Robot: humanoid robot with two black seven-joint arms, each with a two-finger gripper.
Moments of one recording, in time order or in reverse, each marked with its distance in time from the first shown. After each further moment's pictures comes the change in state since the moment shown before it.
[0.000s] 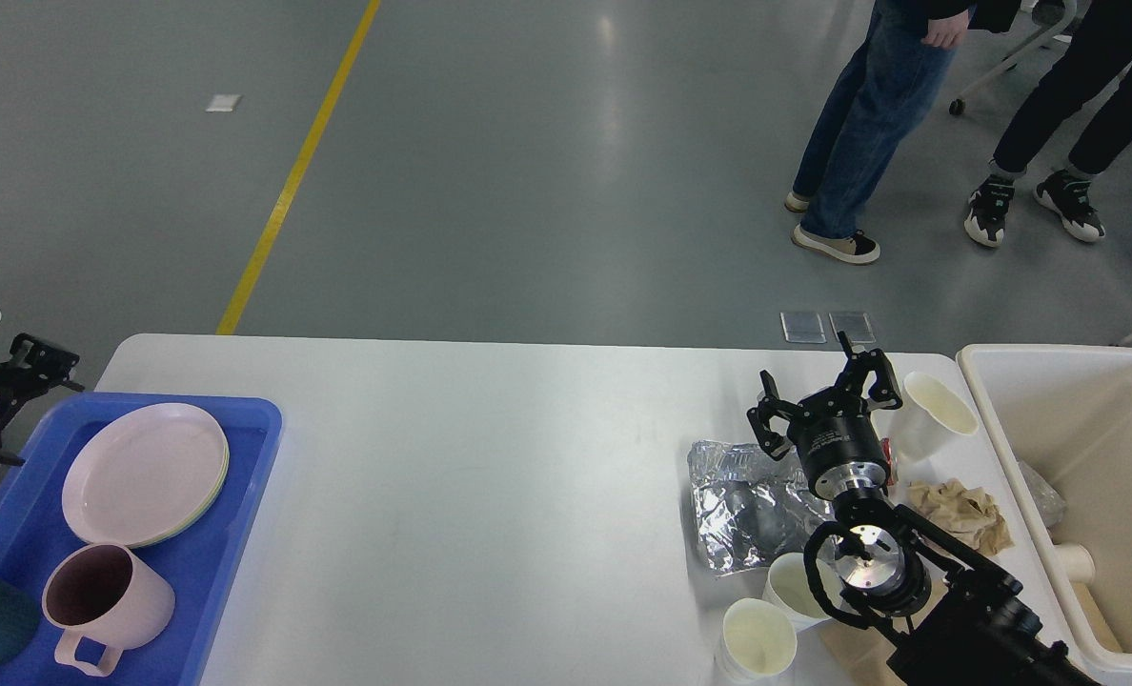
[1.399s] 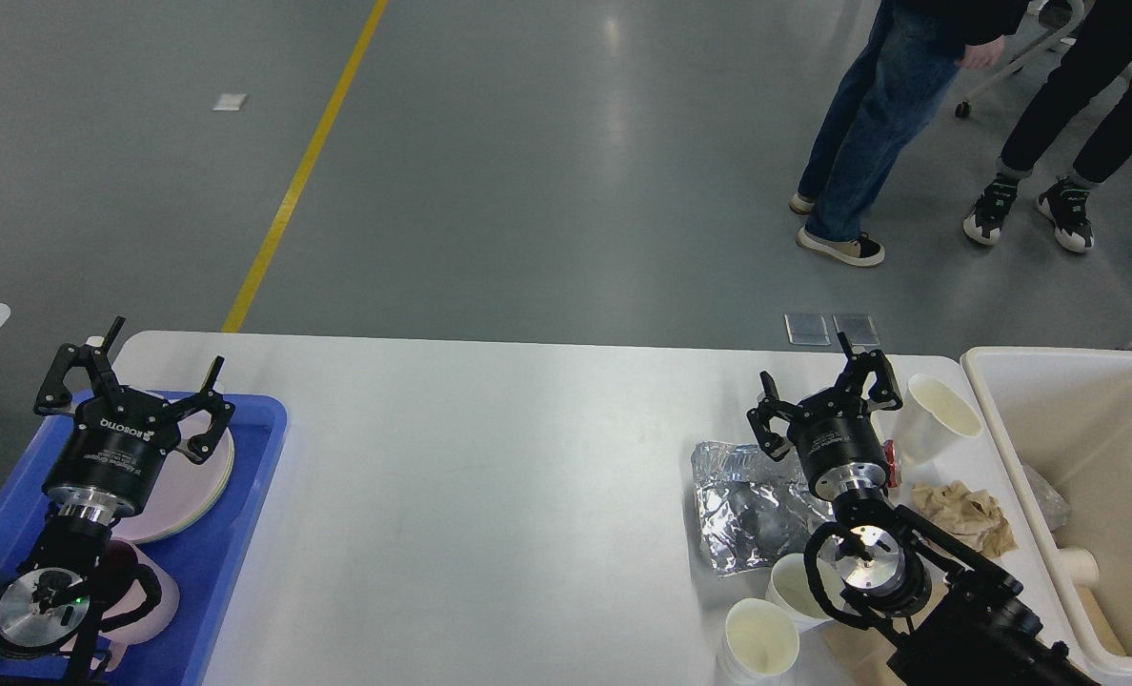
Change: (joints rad) left arm 1.068 -0.526 -2.510 -0.699 0.719 0.068 -0.280; right arm -0.002 -0.001 0.000 0.002 0.000 0.000 -0.001
